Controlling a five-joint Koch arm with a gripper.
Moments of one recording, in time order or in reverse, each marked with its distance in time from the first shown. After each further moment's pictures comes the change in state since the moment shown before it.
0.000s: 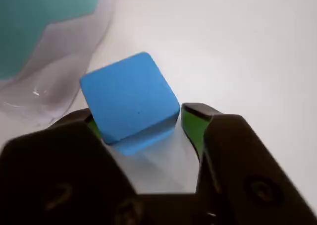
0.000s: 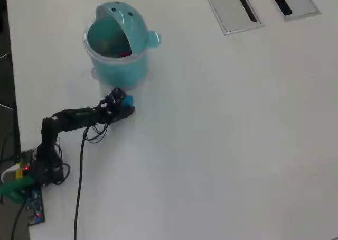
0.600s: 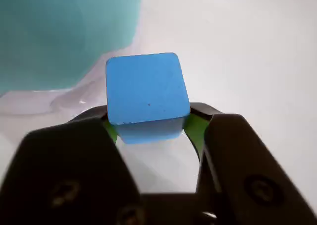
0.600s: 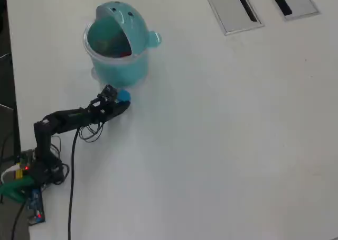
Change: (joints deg) arm -2.2 9.6 8.5 -6.2 -0.2
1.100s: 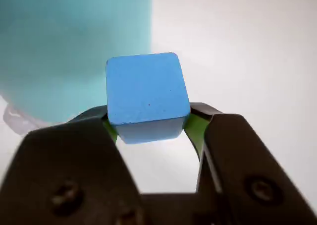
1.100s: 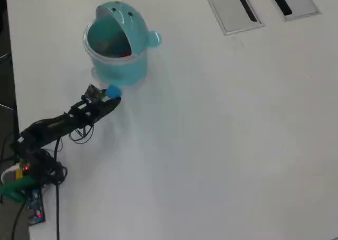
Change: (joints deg) arm -1.1 23.5 11.1 1.4 -0.5
